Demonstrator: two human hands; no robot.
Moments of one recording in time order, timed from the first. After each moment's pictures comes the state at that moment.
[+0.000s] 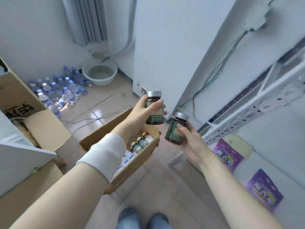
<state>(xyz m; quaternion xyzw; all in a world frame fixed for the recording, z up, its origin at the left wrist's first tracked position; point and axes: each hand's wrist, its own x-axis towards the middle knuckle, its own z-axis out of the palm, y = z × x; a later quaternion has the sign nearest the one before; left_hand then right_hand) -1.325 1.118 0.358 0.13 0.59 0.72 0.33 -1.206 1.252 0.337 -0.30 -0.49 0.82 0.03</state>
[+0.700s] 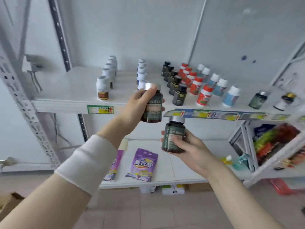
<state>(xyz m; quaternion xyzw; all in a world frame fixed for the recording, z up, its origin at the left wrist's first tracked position) -0.816 1.408 0.578 0.45 0.45 0.61 0.48 -0.637 1.416 0.516 -0.29 -0.50 0.74 0.35</state>
